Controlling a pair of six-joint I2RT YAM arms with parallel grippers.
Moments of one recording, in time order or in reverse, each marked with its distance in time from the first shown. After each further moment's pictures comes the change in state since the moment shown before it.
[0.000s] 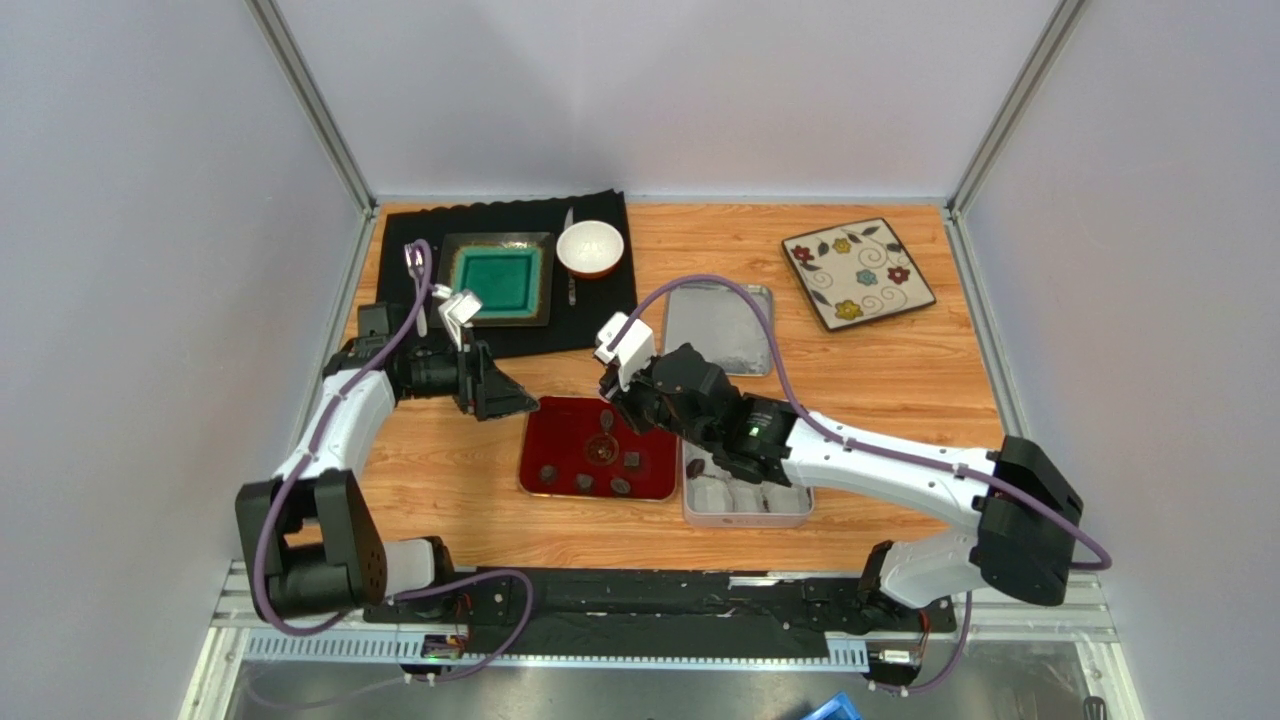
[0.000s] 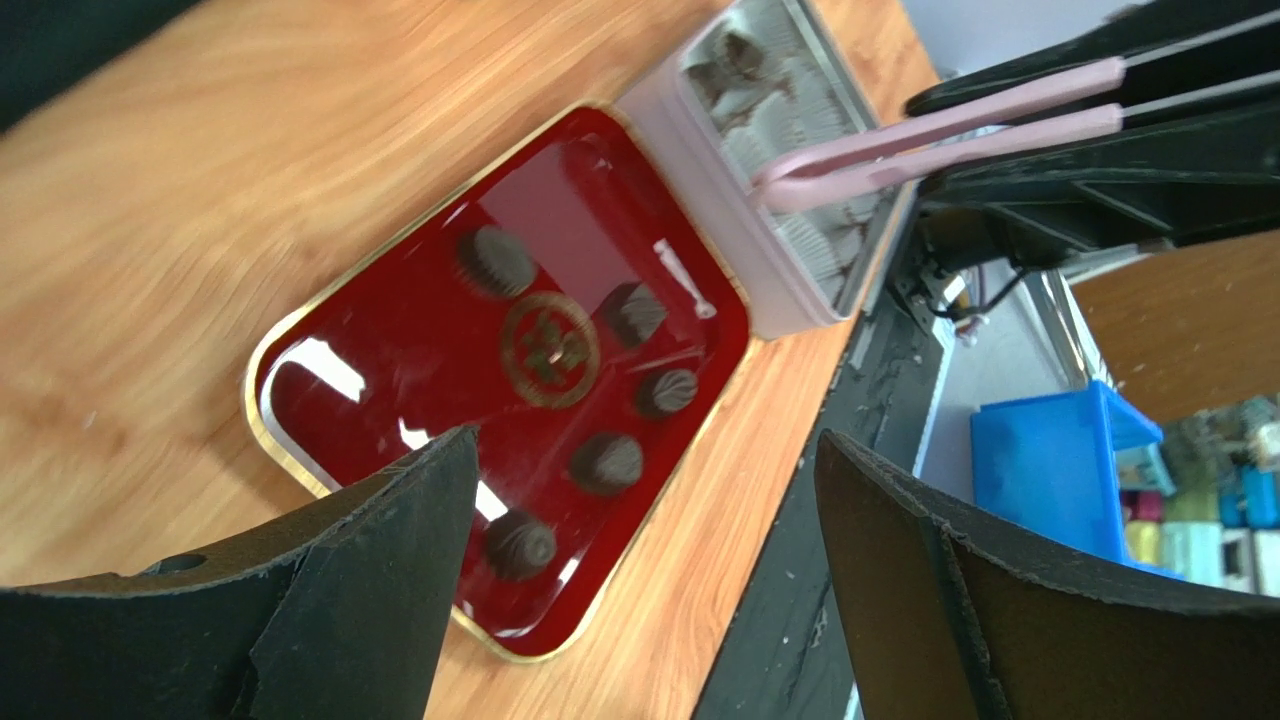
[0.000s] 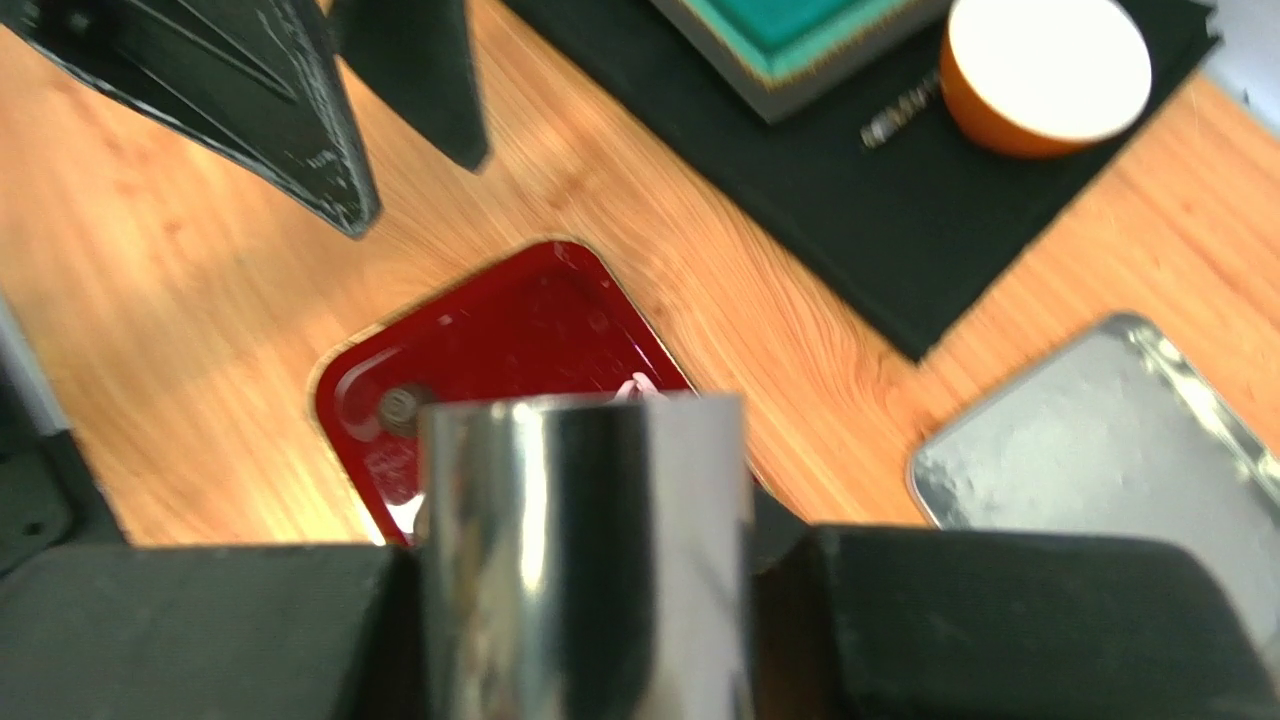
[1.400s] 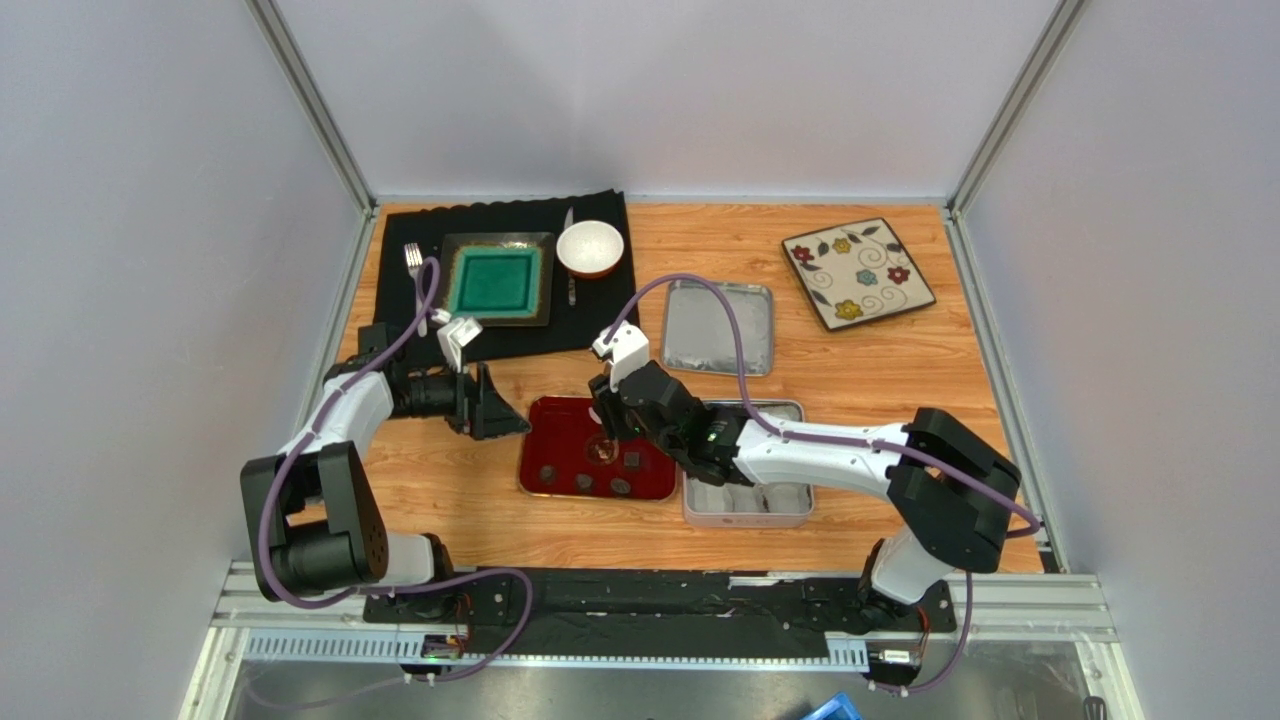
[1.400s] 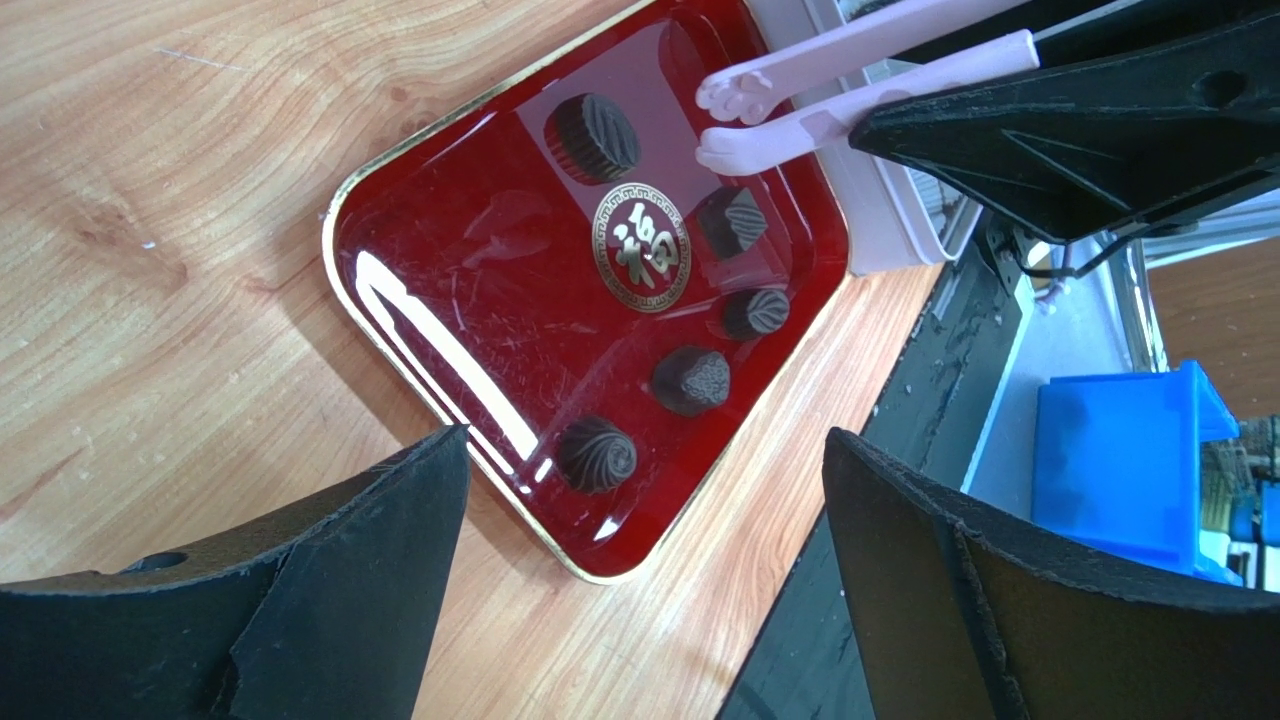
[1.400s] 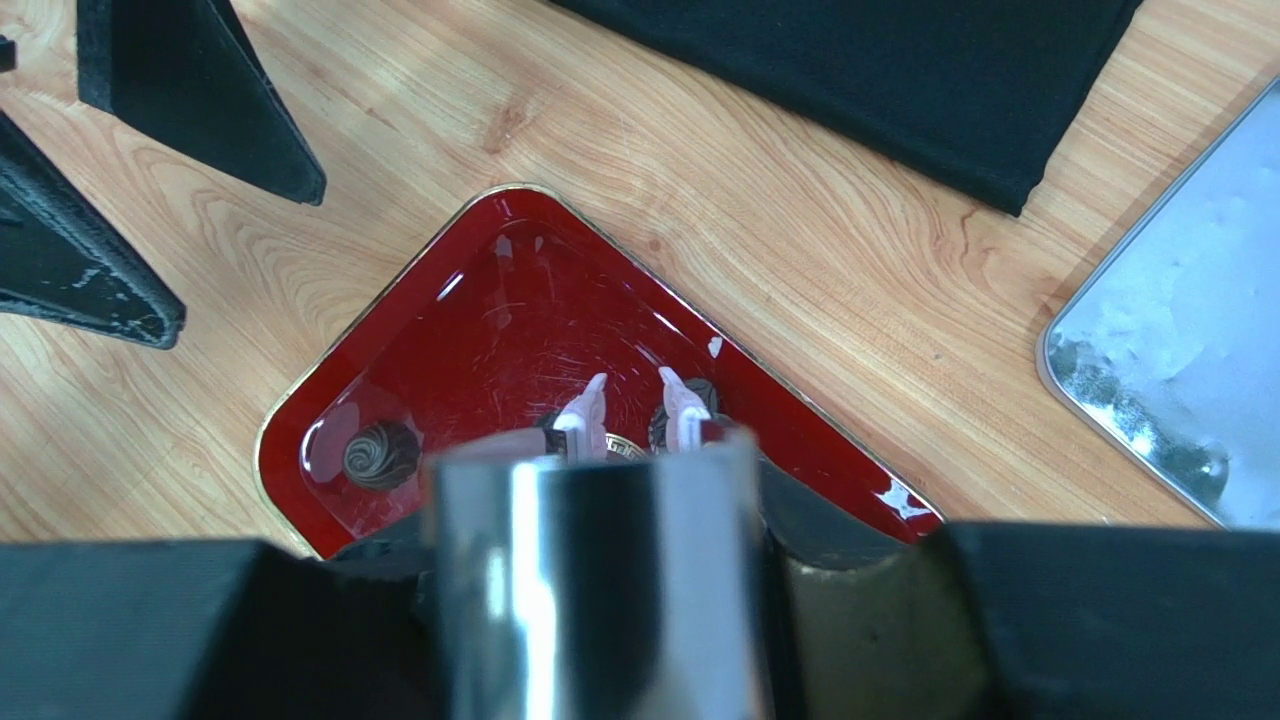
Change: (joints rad) left arm 0.068 0.092 -0.071 -0.061 -0.113 0.151; right arm -0.002 0.213 -0.036 0.123 0.139 0.288
